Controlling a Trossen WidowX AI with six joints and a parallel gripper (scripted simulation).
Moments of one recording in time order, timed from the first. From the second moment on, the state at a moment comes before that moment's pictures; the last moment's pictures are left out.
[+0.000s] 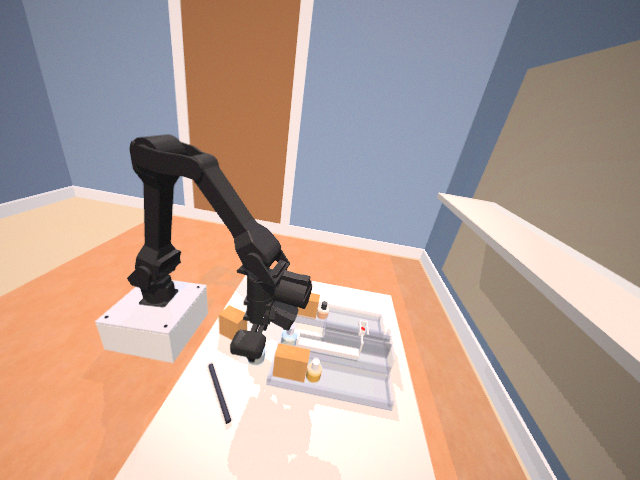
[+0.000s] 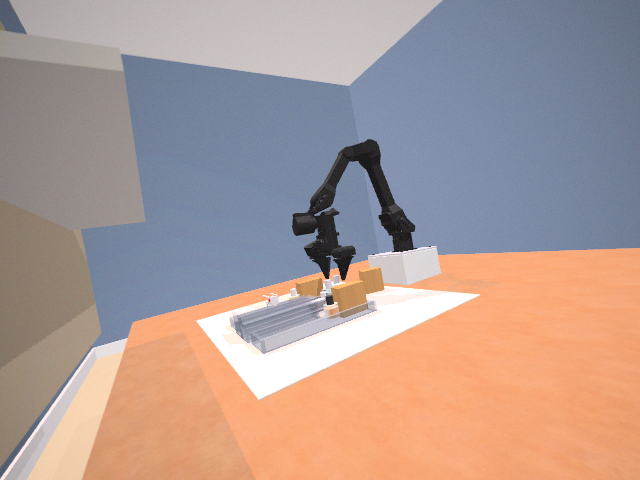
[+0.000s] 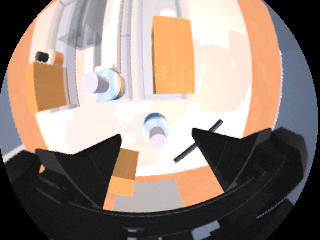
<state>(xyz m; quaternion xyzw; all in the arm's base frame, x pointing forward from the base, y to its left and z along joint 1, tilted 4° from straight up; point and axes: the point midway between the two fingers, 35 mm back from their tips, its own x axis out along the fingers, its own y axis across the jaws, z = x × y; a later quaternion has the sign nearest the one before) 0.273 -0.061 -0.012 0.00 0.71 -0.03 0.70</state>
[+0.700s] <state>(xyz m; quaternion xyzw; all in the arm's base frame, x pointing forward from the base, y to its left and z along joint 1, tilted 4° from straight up) 0.269 -0.061 -0.038 0.00 0.72 -0.03 0.70</state>
